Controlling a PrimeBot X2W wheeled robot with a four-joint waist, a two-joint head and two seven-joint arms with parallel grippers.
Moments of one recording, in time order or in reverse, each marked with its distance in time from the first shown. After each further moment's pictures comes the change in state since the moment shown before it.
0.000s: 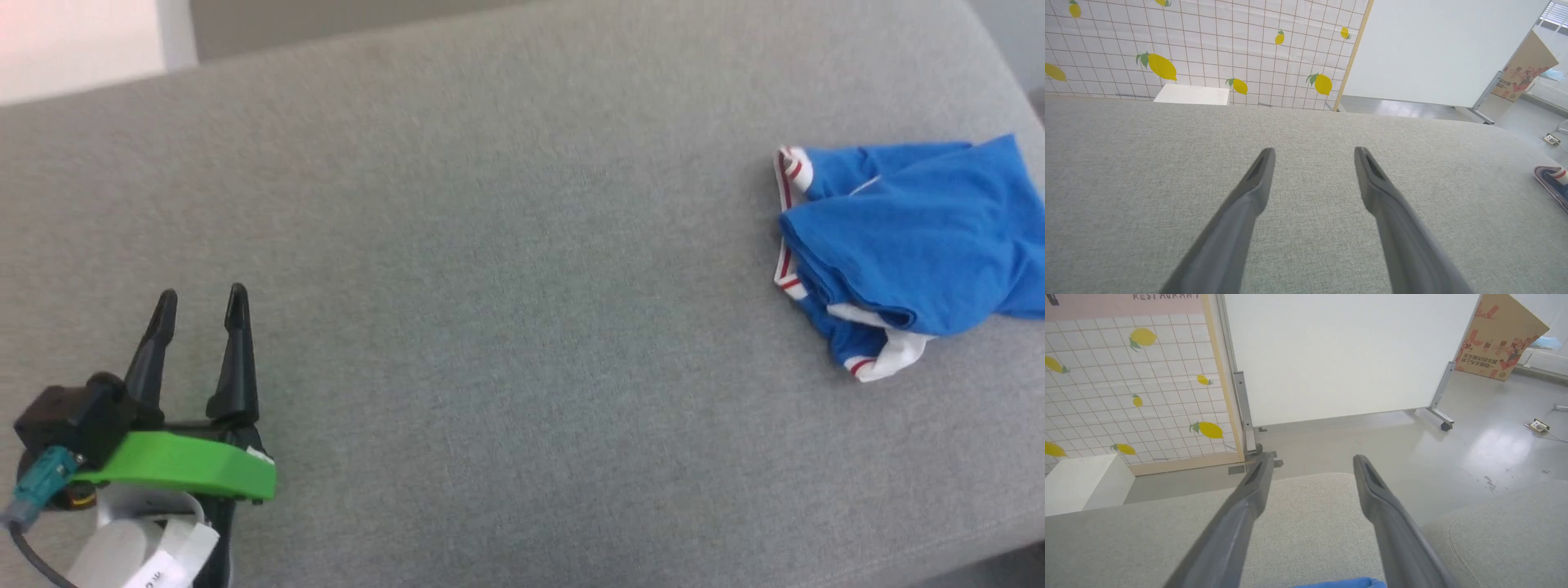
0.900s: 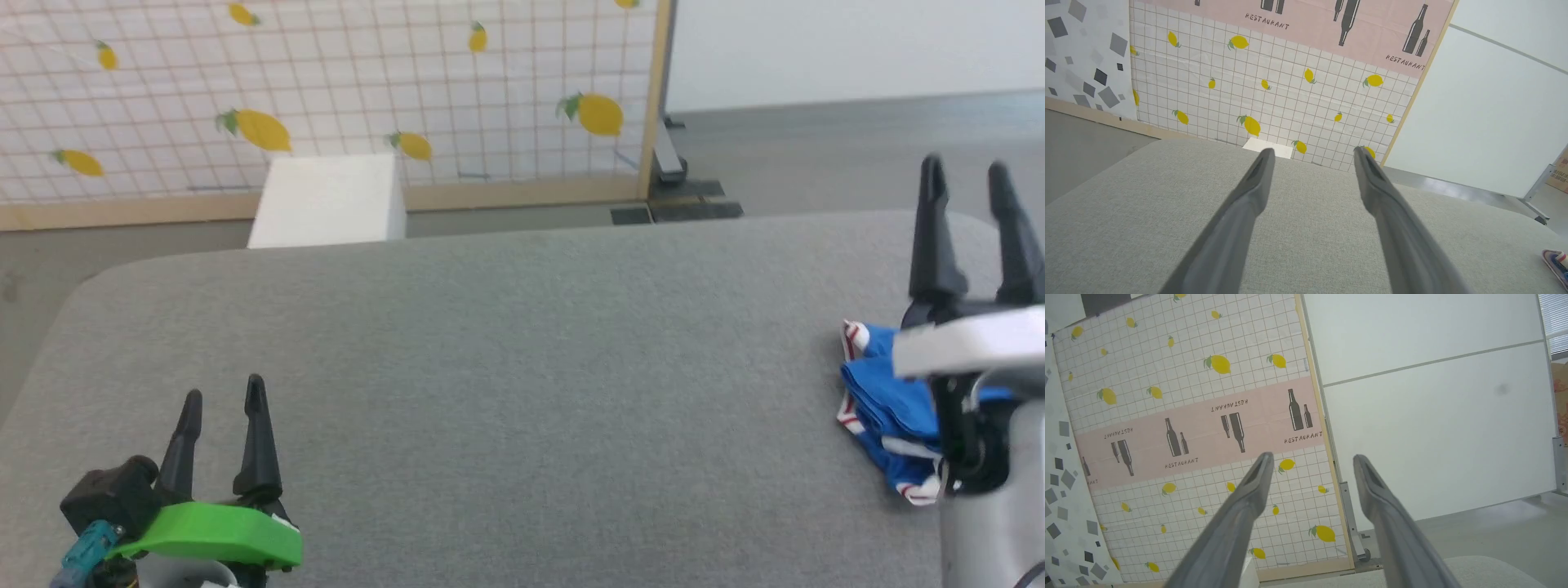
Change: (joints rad) left arm 0.123 -0.124 0.032 0.098 -0.012 0.013 -0.043; right arm 0.541 0.245 0.028 -0.237 0.040 0.000 -0.518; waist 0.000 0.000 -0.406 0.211
